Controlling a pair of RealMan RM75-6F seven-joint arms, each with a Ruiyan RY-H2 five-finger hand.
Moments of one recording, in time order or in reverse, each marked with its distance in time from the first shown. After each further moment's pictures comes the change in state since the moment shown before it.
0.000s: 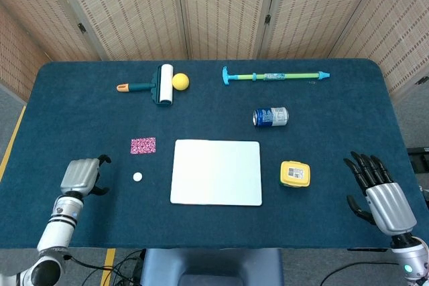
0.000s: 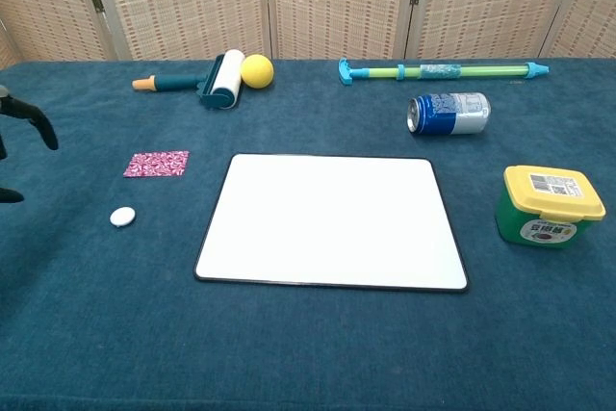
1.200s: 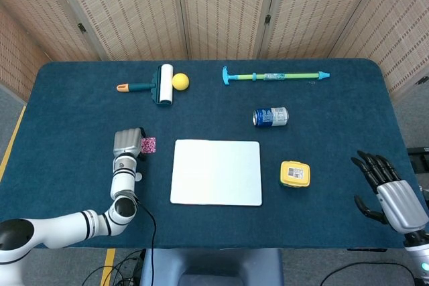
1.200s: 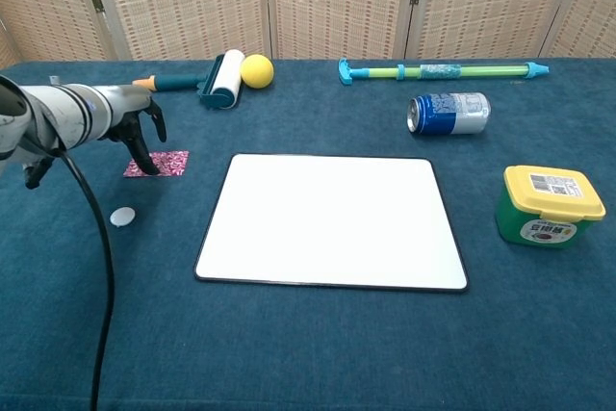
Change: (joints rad) left arm -0.423 -0.459 -0.112 0.669 -0.430 -0.076 0.134; right arm 0.026 0.085 -0.026 0.032 -0.007 -0.027 0.221
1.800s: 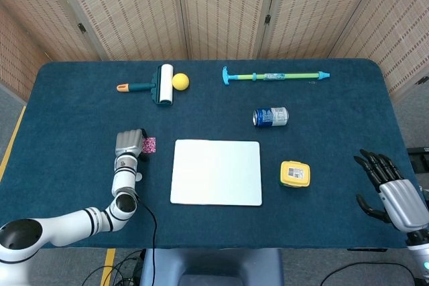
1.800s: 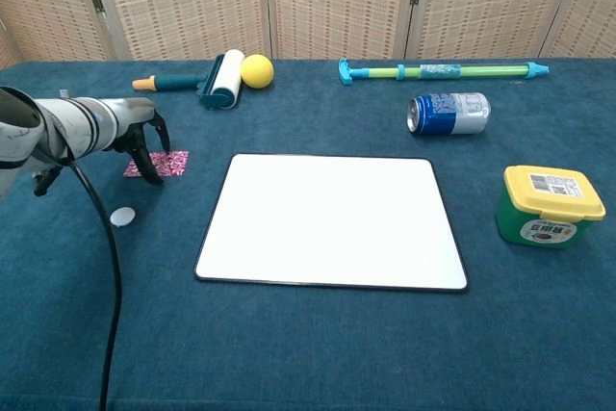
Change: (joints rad) left arm -0.007 -0.039 0.019 0.119 -0.007 -0.100 -0.031; right arm 0.001 0.005 0.002 0.005 0.011 -0.001 0.015
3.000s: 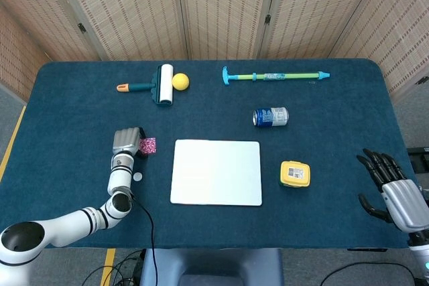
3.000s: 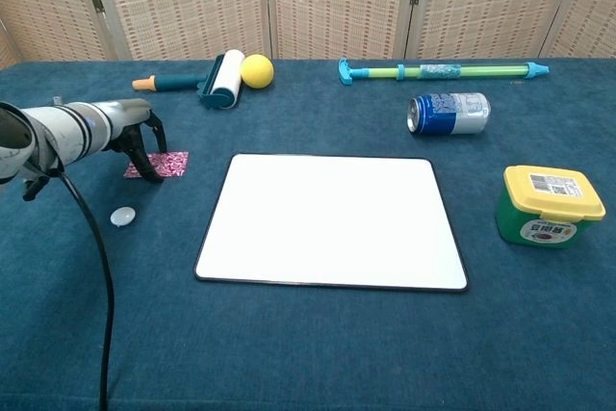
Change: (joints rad) left arm 0.025 -0.022 0.029 0.102 0.110 -0.083 -0.111; right arm -0.006 -0.001 0.004 -0.002 0.009 0.008 -0.015
